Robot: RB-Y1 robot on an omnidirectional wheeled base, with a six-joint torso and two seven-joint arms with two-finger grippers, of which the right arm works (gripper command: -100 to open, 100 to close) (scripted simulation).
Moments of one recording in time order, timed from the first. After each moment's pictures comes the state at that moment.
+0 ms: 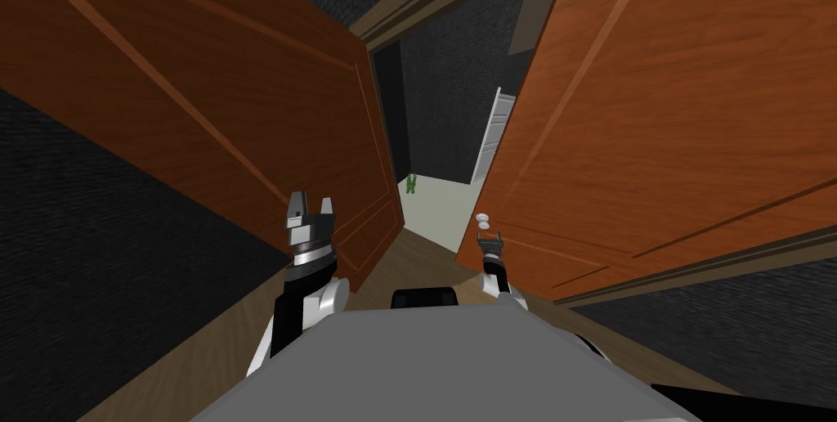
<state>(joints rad) -0.14 -0.14 -0.33 -0.55 -0.17 -0.90 -0.96</state>
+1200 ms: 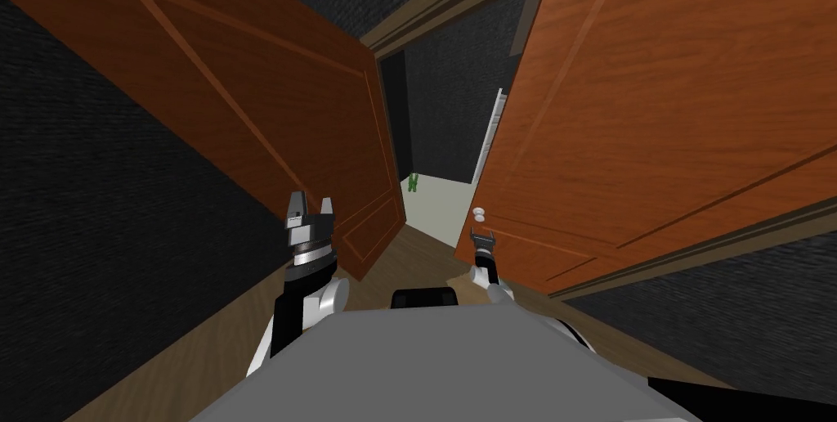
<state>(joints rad) -0.20 -0.10 -0.29 -0.53 -0.28 -0.86 -1.26</state>
